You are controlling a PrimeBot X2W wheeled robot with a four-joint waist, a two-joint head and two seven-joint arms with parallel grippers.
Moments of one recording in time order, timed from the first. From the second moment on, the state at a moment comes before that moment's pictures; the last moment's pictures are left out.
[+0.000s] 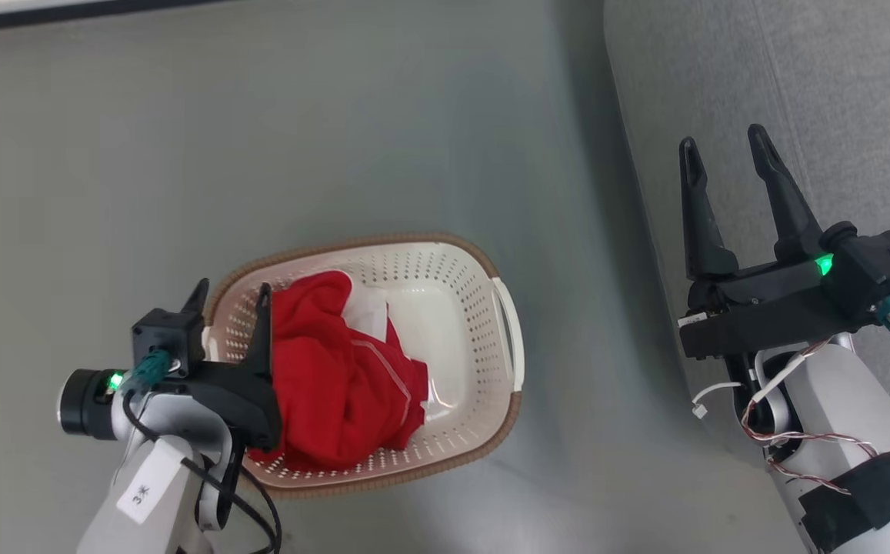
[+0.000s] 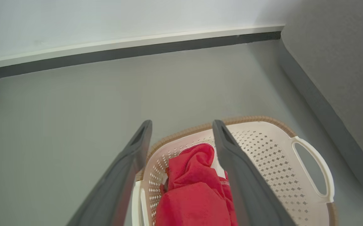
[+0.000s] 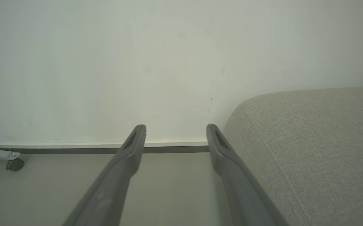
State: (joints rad) left arm -0.44 0.18 -0.29 0.46 -0.35 0.09 -0.09; right arm -0.53 -0.23 0.34 0.16 0.37 -0.05 -0.25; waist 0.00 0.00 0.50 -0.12
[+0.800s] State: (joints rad) left arm -0.55 0.19 -0.38 0.73 -0.30 0.01 0.05; right arm -0.59 -0.15 0.35 0.18 0.37 -0.05 -0.25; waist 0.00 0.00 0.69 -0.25
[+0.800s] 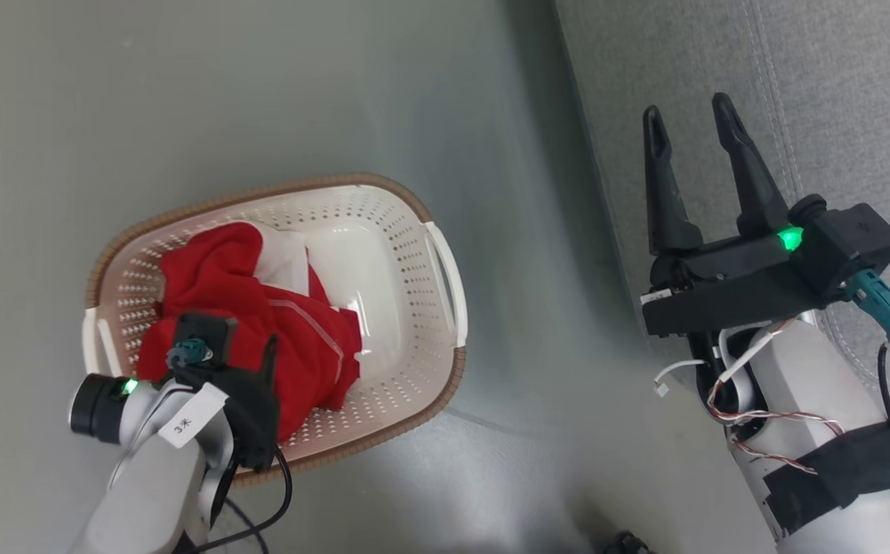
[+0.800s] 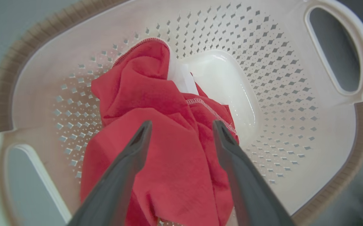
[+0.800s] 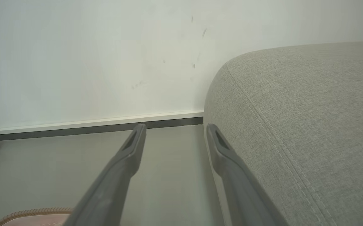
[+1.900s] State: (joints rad) left arm -0.69 0.20 -0.43 0.99 -0.25 0.01 0.22; right arm -0.63 -0.11 0.34 0.23 0.37 -0.02 -0.26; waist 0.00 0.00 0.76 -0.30
